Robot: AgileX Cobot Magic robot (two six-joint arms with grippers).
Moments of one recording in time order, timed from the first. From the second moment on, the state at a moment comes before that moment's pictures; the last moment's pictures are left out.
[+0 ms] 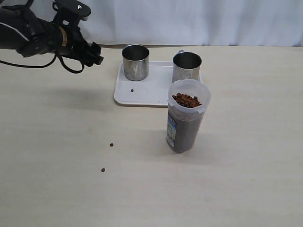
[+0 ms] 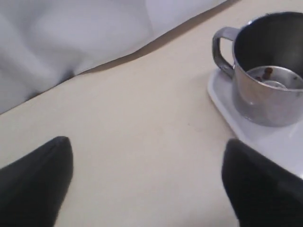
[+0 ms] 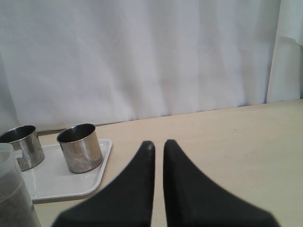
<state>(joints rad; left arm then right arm) -0.30 1.97 -1.27 0.75 0.12 -0.44 0.09 0.00 0.00 -0.05 0.13 0.15</state>
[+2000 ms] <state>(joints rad) -0.02 0.00 0.00 1.10 -0.24 -1.27 0.09 0.00 0.00 -0.05 0.13 0.15</state>
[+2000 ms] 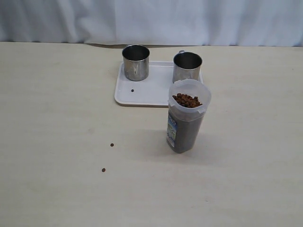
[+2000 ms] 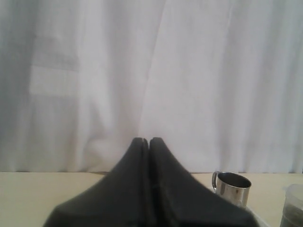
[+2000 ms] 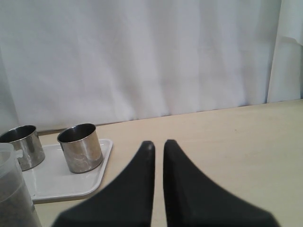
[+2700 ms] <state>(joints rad) -0.03 0.00 0.00 1.11 -0.34 -1.35 0.09 0.00 0.00 -0.05 0.13 0.15</state>
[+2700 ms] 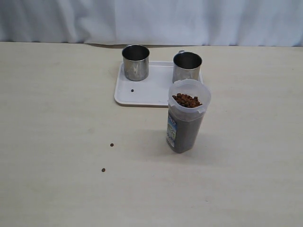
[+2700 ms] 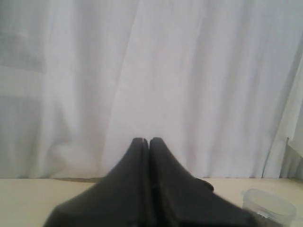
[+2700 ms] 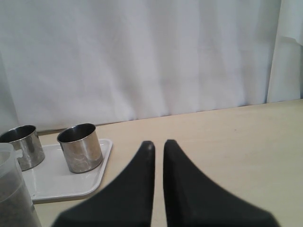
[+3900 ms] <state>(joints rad) -0.03 0.00 0.00 0.19 0.28 -0.23 0.09 0.00 0.00 -0.05 0.13 0.15</state>
